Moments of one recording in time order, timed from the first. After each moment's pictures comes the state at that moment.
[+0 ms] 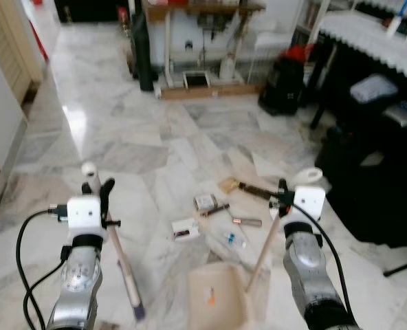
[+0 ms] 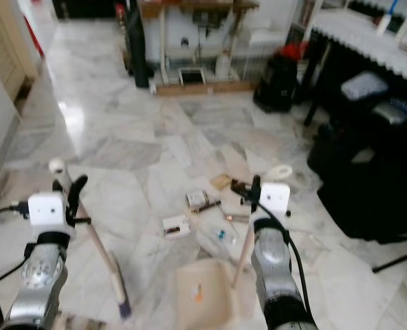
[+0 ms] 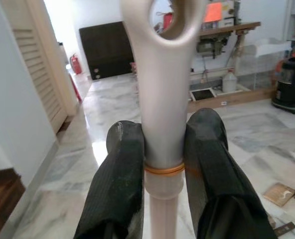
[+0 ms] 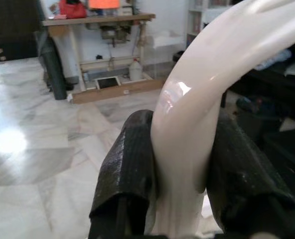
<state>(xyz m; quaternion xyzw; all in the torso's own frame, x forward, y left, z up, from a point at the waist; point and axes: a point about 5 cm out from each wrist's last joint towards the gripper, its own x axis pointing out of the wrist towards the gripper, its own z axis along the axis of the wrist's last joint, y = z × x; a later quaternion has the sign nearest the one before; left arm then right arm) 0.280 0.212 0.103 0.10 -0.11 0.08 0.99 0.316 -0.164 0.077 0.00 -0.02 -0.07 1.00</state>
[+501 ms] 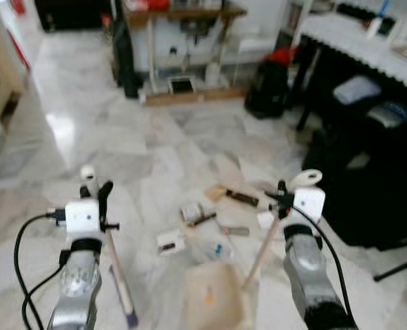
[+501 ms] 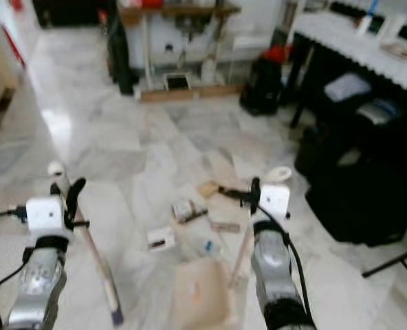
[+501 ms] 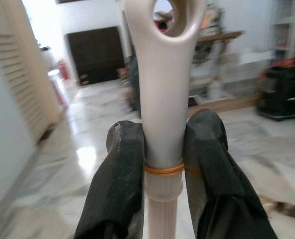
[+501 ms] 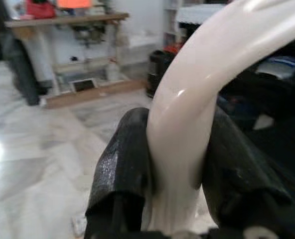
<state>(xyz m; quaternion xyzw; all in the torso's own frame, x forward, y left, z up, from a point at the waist) 0.274 0.197 0.102 0.09 -0.11 0.07 0.99 0.308 -0.177 0.069 0.00 -0.01 -0.08 1.00</state>
